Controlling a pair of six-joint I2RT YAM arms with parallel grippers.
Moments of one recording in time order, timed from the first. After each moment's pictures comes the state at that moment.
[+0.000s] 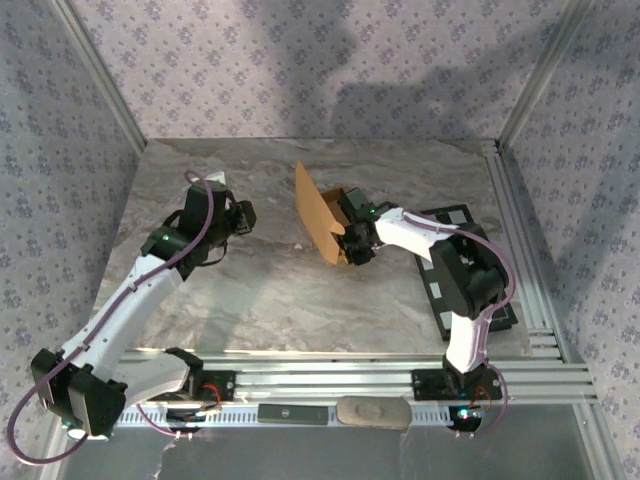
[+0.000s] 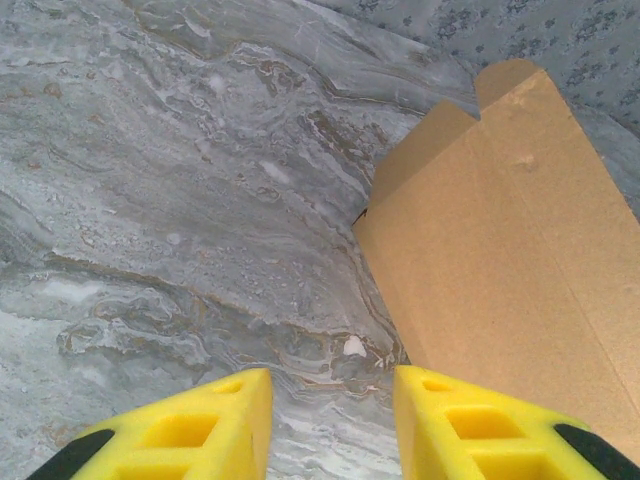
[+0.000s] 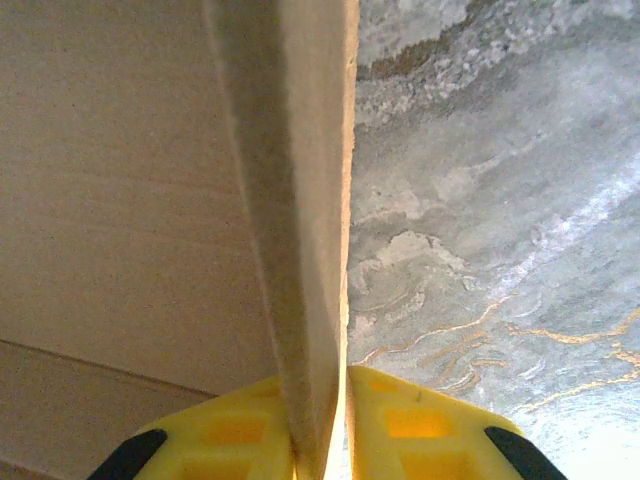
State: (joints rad) left arm -0.47 1.11 1.07 -0.61 -0.15 -0.60; right arm 0.58 1.88 1.27 -0.63 -0.12 1.68
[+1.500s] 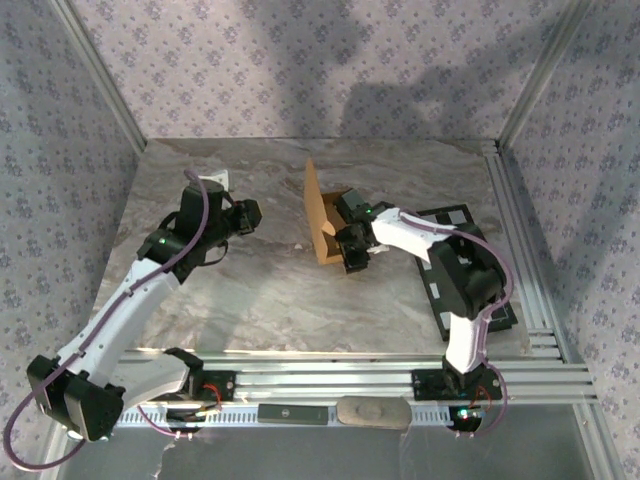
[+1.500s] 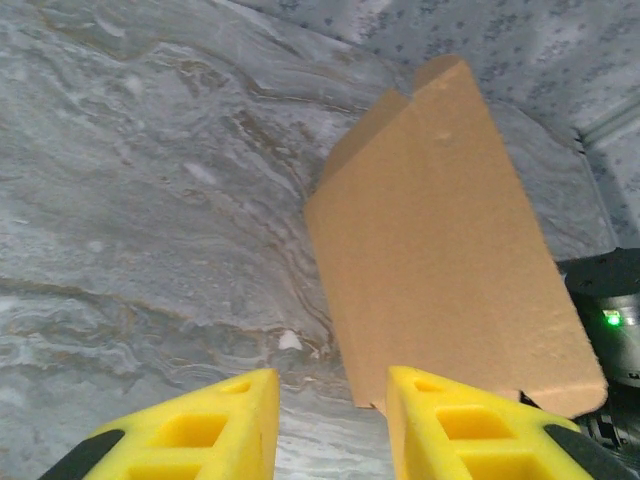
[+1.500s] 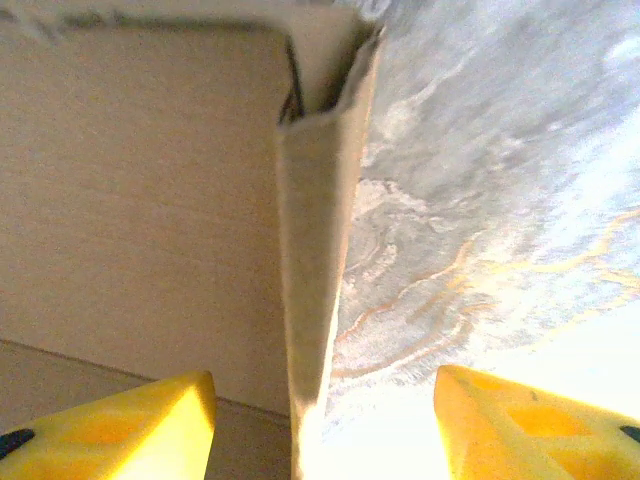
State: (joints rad) left arm -0.48 1.09 1.07 -0.55 -0.02 -0.60; right arm 0.60 1.86 1.27 -0.66 -0.12 1.86
